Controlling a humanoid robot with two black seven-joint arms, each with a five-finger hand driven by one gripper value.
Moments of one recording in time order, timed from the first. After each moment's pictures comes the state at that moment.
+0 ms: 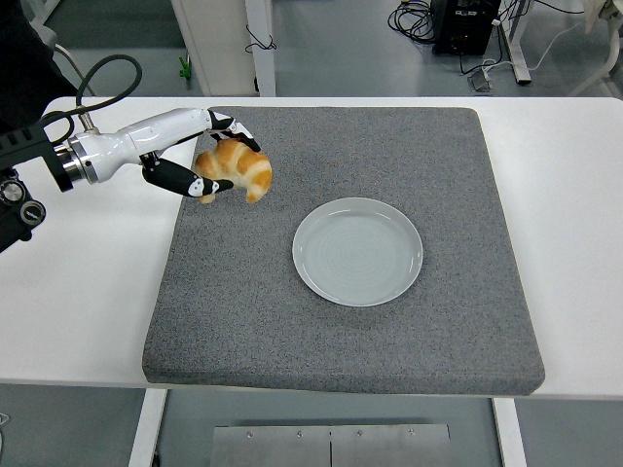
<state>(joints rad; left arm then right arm) -0.90 0.68 -0.58 -1.21 1.42 -0.16 -0.48 -0.09 0.00 -0.01 0.10 -0.10 0.03 0.41</state>
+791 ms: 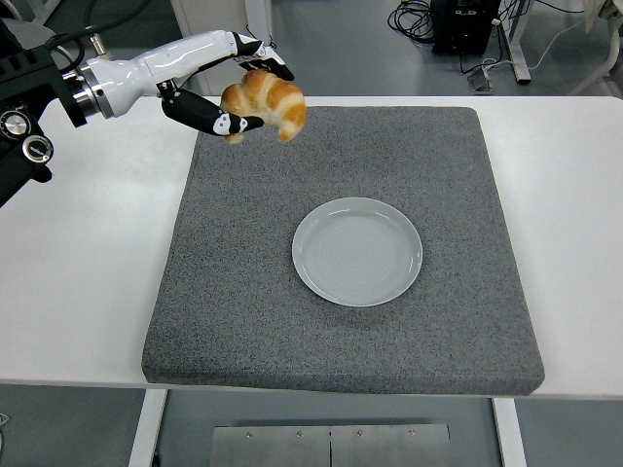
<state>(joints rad) -1.00 0.56 -0.70 -1.21 1.46 -0.27 -0.41 -0.09 0.00 -0.01 0.10 -0.10 0.02 0.41</state>
